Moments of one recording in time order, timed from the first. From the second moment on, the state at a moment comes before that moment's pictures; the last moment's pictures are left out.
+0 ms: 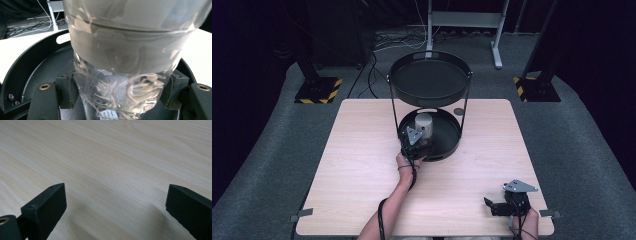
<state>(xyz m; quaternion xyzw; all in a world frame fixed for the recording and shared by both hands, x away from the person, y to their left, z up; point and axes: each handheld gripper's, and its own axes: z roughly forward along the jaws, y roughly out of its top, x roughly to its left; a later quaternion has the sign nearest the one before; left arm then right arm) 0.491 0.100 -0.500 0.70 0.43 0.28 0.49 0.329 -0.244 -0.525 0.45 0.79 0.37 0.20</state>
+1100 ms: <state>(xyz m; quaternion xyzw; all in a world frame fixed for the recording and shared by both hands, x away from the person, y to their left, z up) 0.401 0.185 -0.493 0.76 0.44 0.27 0.39 0.329 -0.244 -0.526 0.45 0.79 0.37 0.20</state>
